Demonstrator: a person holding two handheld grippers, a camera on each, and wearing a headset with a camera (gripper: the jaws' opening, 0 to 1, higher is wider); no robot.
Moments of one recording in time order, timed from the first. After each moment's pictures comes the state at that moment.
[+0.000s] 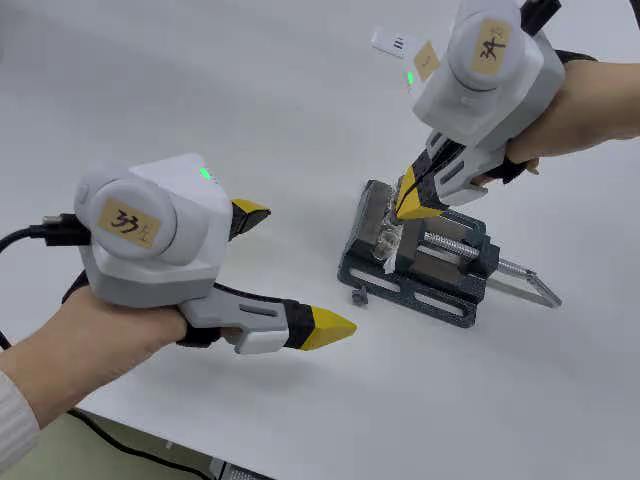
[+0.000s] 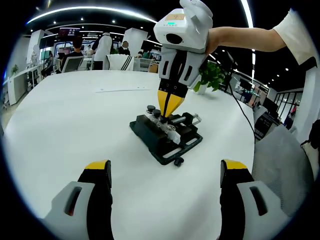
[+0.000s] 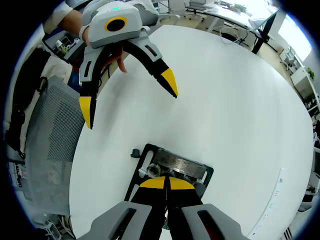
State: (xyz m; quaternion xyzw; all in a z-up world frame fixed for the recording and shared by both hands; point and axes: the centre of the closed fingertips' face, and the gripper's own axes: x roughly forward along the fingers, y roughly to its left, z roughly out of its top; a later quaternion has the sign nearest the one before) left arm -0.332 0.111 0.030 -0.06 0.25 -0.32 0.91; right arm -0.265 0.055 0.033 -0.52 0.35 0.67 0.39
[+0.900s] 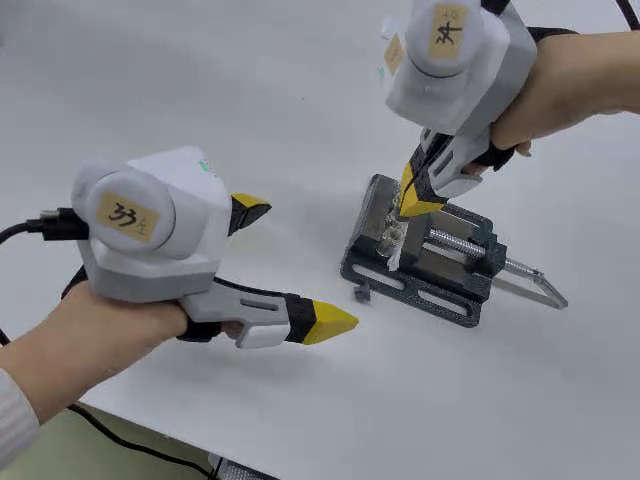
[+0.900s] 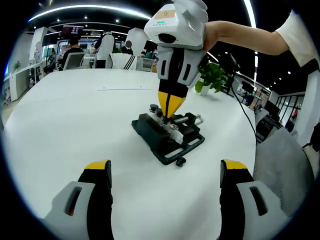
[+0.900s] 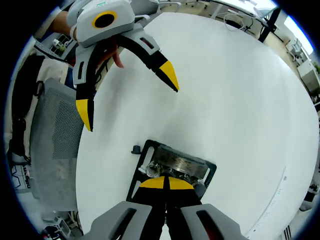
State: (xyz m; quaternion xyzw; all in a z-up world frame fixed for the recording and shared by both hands) left arm -0.329 0.109 0.026 -0.07 0.26 -0.31 0.91; right arm -0.266 0.052 0.029 -0.54 0.40 0.65 0.36
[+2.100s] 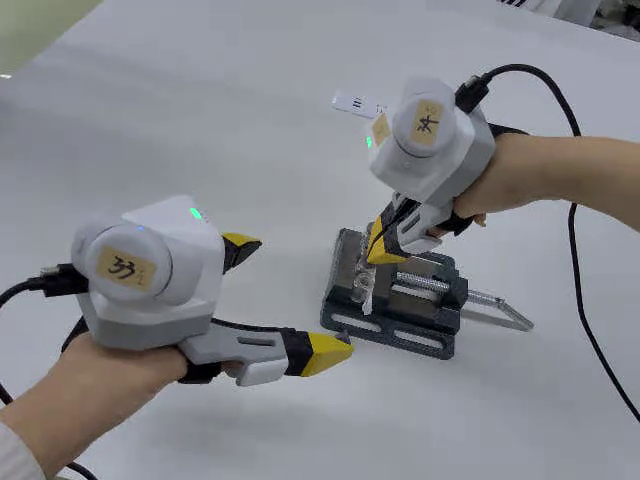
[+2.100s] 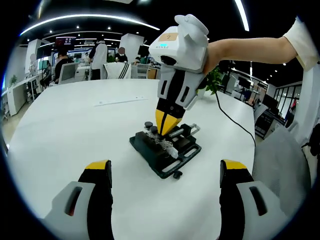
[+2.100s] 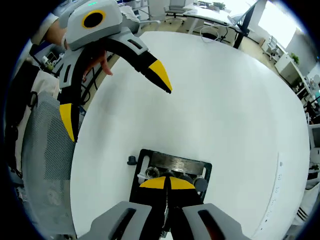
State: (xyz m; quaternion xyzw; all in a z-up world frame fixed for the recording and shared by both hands) left arm -0.323 0.103 0.060 -0.03 0.23 -0.33 0.92; right arm -0.264 0.055 0.029 -0.48 0.36 0.65 0.48
